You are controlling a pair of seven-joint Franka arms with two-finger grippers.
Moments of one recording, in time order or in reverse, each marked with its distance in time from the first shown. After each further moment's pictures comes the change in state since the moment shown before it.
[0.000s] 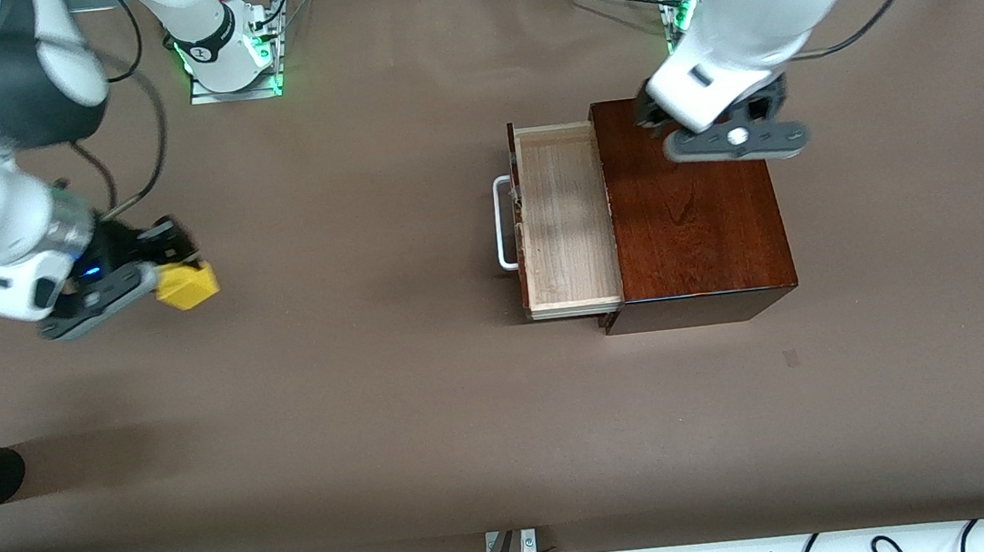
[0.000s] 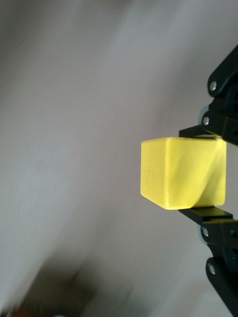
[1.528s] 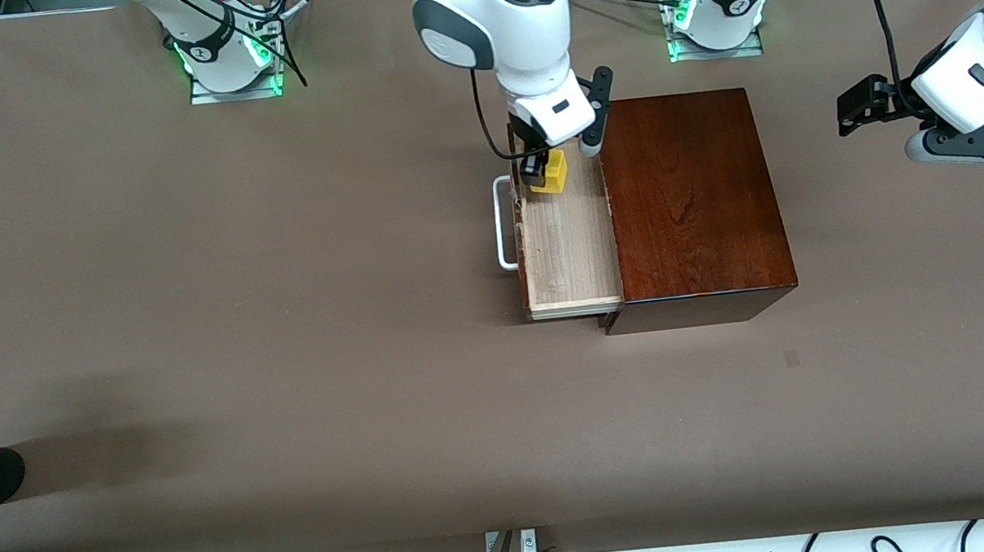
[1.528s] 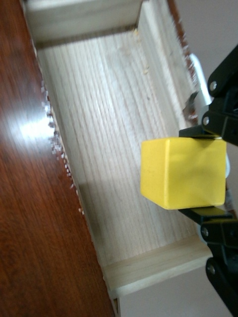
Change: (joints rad) left arm 0.099 -0.076 0.273 -0.110 -0.016 0.057 0.405; right arm 0.674 0.470 0.113 0.358 -0.272 0.216 0.081
